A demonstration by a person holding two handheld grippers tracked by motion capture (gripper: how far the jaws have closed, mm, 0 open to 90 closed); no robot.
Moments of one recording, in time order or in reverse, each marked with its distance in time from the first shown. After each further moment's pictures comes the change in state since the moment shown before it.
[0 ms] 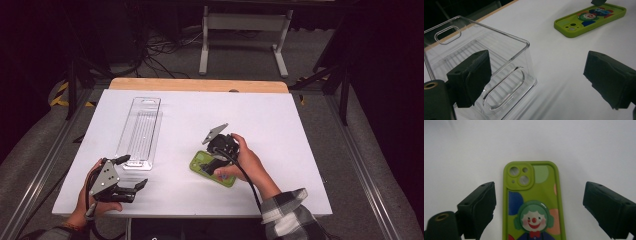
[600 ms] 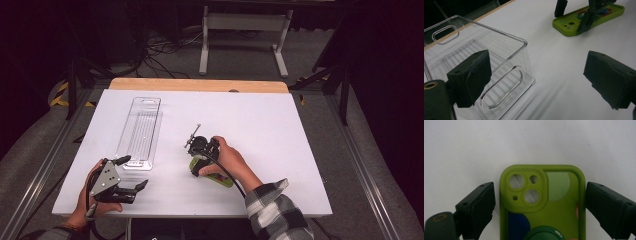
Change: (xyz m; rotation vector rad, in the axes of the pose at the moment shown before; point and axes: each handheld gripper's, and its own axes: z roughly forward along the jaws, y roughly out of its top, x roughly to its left) left arm -0.001 0.000 0.000 0.002 -0.002 0.012; right arm 0.005 0.028 0.055 0.249 0.027 -0.026
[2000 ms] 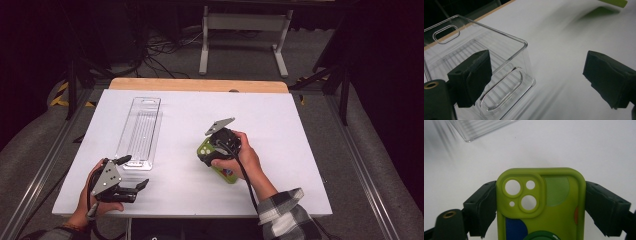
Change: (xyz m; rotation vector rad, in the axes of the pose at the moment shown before) left arm -0.002 0.002 0.002 0.001 -0.004 -0.029; right arm -0.014 -0.042 -0.060 -0.391 -0.049 0.120
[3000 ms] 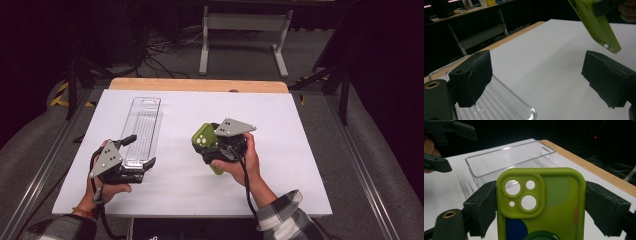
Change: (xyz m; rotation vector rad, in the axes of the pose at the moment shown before) left arm 0.013 0.064 0.009 -0.186 0.003 -0.081; right arm 0.026 0.004 -0.049 -0.430 -0.070 -0.003
